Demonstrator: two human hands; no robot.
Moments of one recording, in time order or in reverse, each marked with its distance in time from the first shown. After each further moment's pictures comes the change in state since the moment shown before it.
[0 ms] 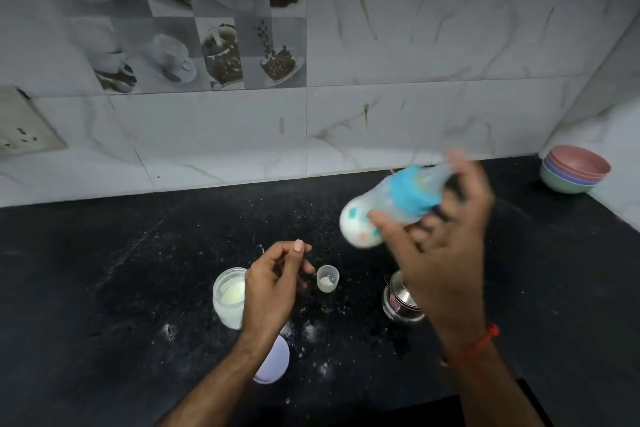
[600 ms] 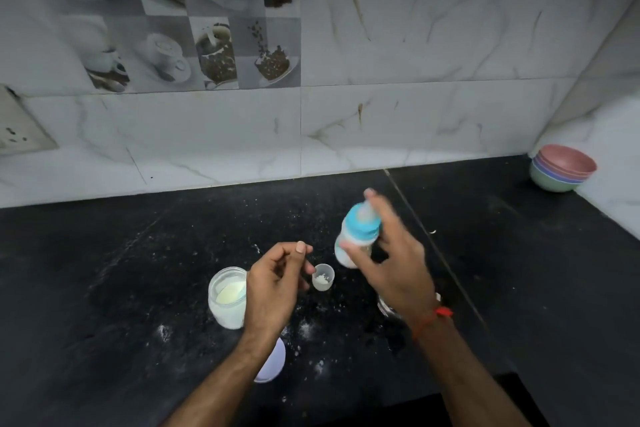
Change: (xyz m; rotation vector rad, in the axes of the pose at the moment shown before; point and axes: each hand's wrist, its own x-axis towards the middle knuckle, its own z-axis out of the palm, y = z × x) left_hand -0.007 0.000 0.003 -0.021 -0.025 -0.018; right_hand -0.019 0.055 0.004 -0.279 -0.188 -0.048
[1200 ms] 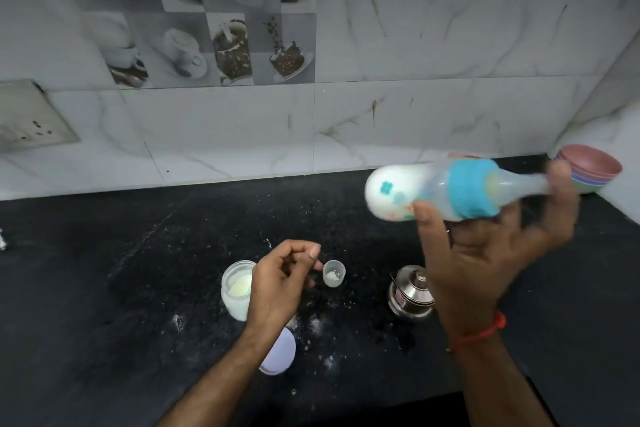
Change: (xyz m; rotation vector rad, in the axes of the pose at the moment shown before) left_hand -0.001 0.003 -0.009 0.002 -0.024 -0.021; right_hand 0.021 -0.049 -0.020 0.171 0.388 -0.335
